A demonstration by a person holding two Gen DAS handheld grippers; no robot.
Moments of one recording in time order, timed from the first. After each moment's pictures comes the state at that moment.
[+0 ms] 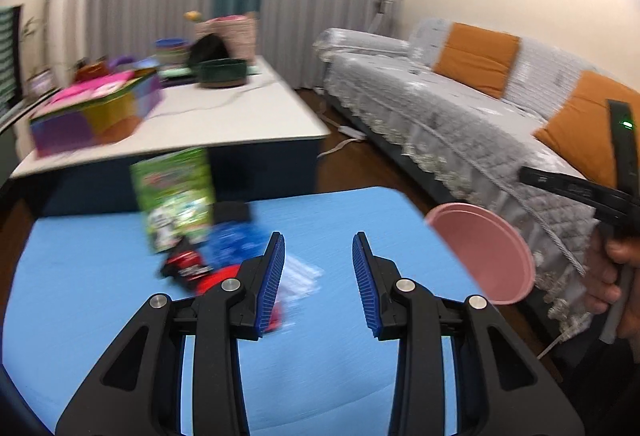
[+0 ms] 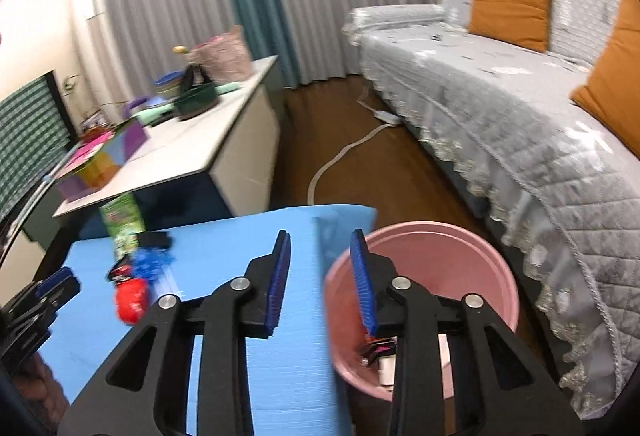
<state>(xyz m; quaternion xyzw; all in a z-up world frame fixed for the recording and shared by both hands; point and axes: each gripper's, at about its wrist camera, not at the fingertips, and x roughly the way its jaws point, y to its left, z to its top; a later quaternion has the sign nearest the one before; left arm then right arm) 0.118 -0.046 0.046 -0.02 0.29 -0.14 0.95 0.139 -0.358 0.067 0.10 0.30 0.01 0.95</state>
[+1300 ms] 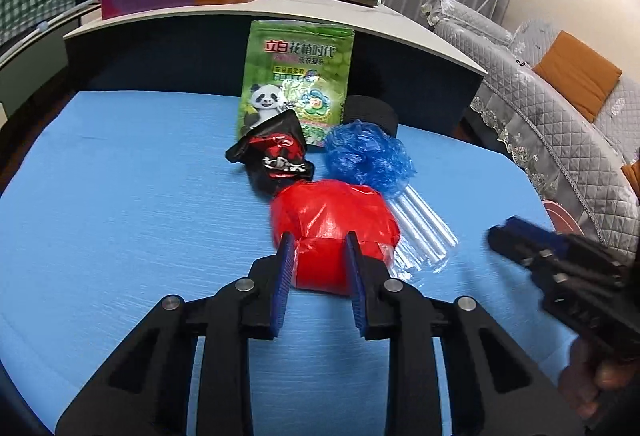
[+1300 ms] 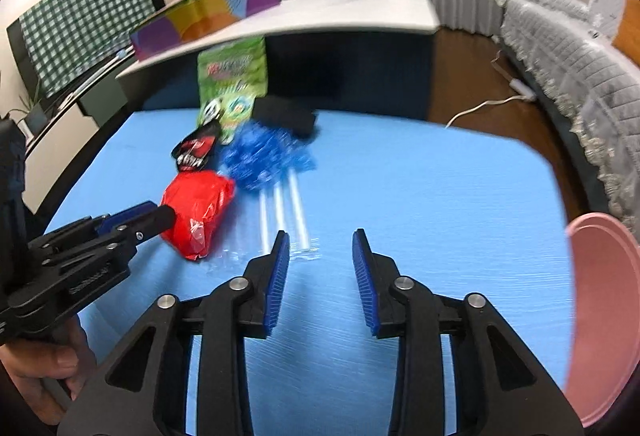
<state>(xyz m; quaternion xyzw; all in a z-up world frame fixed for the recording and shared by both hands) 0.161 0.024 -0.045 -0.10 0.39 -0.01 0.92 0.202 -0.164 -0.033 -0.01 0.41 0.20 0.89</state>
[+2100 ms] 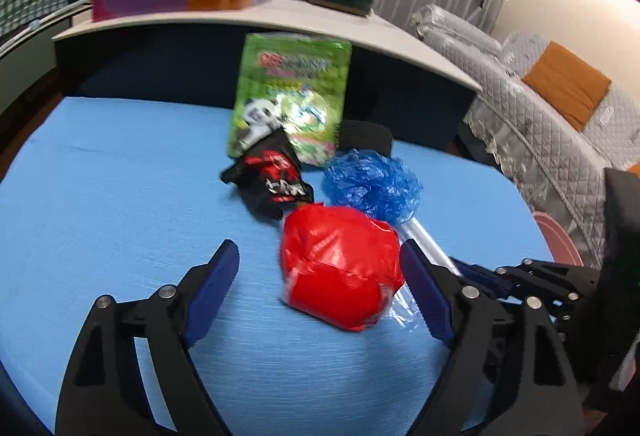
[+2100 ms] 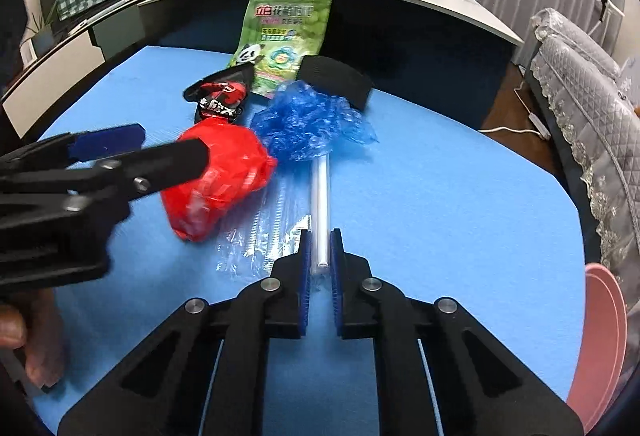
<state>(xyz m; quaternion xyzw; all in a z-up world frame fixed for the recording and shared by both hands) 0.177 0.024 -0.046 -0.11 0.38 -0.04 0.92 0.197 -0.122 -0.050 -0.12 0.41 0.21 0.88</state>
